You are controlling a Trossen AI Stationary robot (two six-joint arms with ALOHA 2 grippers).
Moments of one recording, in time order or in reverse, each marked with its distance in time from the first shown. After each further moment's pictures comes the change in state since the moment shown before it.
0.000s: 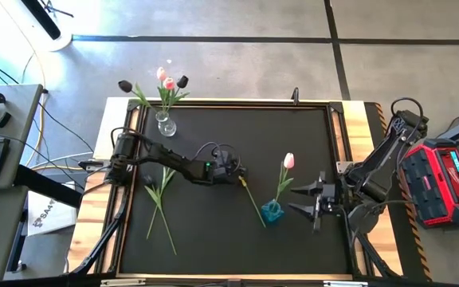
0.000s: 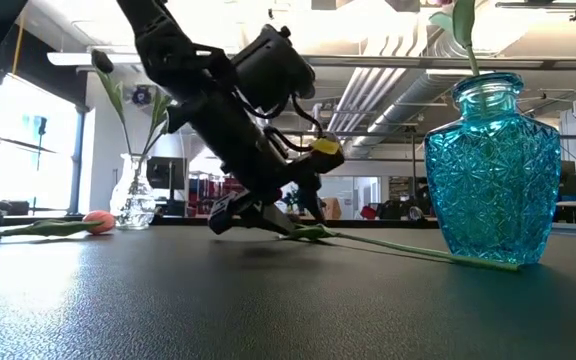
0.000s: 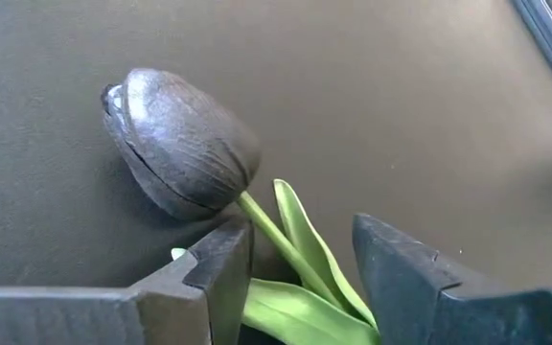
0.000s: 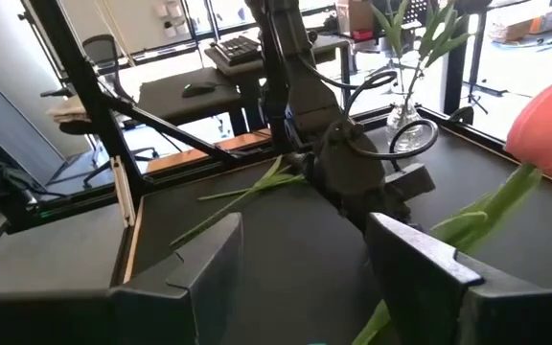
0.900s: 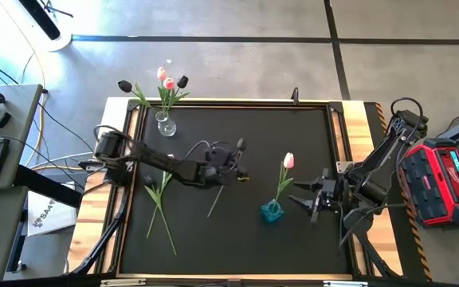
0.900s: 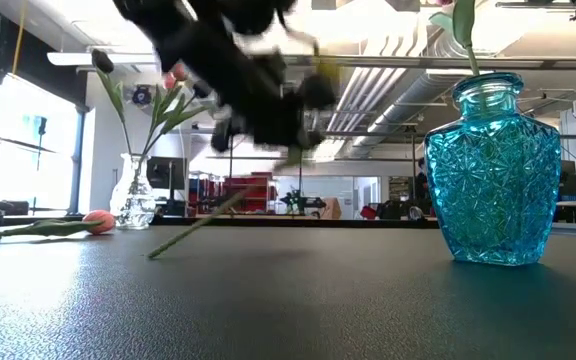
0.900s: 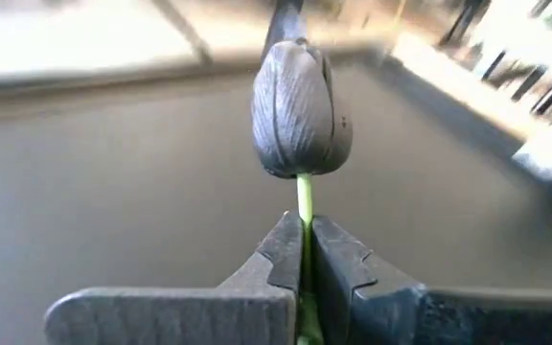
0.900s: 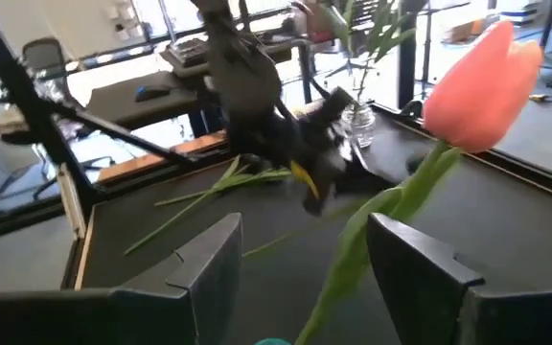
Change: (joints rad) left arm -0.077 -0.191 -0.004 0.064 -0.325 0.446; right arm -0.002 0.000 0.000 -0.164 0.090 0.163
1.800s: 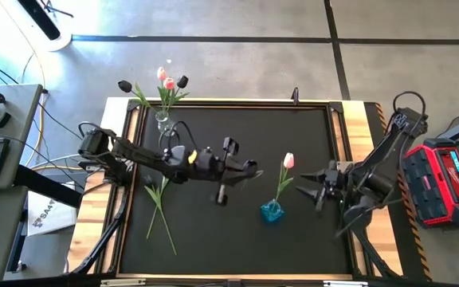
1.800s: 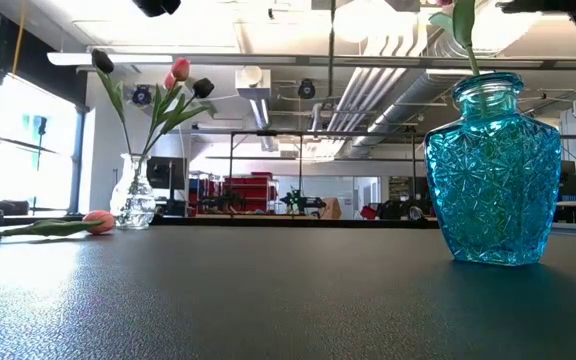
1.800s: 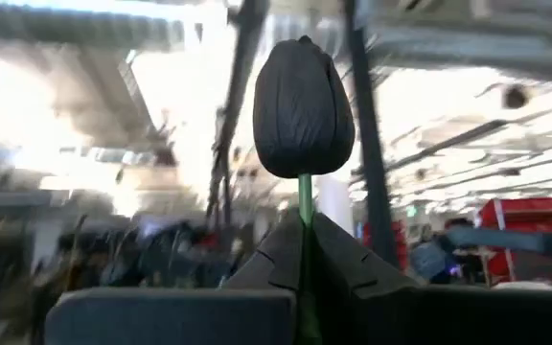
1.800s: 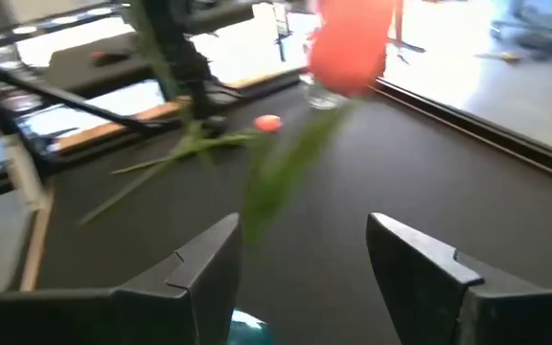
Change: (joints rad) left arm -0.023 -0.142 -0.001 1.087 0.946 0.812; right arm -0.008 -0.097 0.009 -0.410 -0.046 0.293
